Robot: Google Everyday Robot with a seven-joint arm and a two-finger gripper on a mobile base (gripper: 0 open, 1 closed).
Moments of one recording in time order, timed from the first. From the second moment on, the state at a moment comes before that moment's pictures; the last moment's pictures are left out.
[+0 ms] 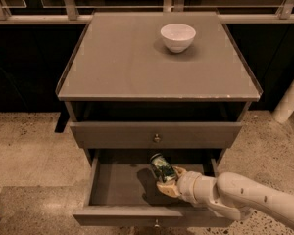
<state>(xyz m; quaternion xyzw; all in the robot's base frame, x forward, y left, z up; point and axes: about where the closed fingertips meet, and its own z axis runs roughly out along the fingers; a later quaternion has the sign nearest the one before) 0.495 -0.088 0.484 -0.35 0.81 0.24 0.40</state>
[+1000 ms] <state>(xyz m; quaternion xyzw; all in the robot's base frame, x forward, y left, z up) 0.445 -0.094 0.647 -0.40 0.78 0.18 0.45</state>
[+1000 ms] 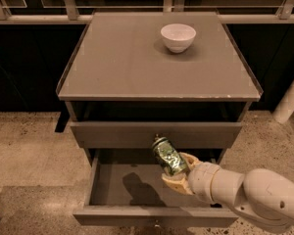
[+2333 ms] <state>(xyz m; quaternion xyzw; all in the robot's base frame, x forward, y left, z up) 0.460 -0.097 0.758 -0.45 0.70 0.23 0.50</state>
